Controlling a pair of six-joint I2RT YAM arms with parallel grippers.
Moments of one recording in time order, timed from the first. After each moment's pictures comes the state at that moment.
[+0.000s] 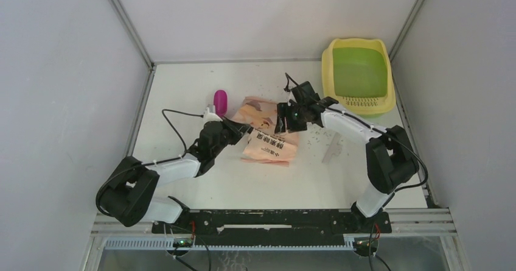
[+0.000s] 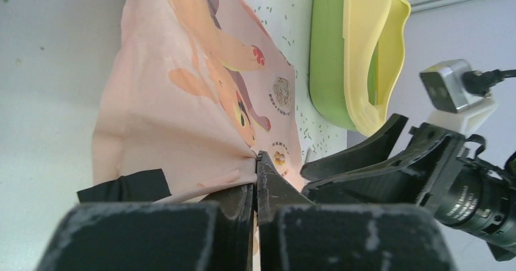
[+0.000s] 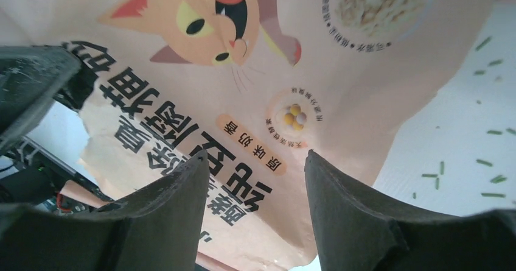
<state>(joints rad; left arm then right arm) -0.57 1.37 0.46 0.58 -0.09 -1.15 0.53 1.68 1.20 -0.52 -0.26 0.40</state>
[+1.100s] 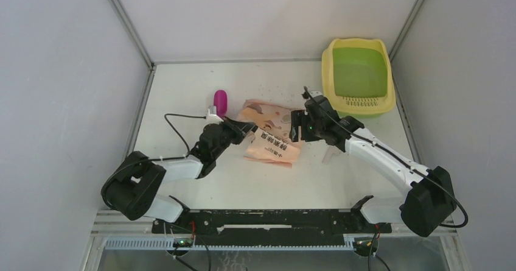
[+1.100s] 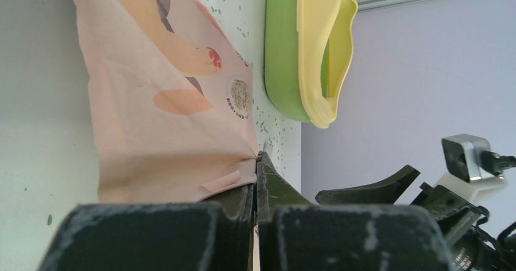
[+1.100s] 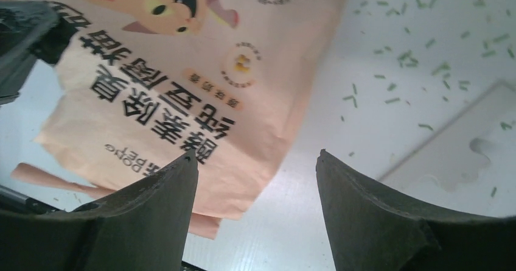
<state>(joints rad) -0.59 1.41 0.43 0.78 -0.03 -1.25 0.64 1.28 1.01 -0.57 0.06 0.44</state>
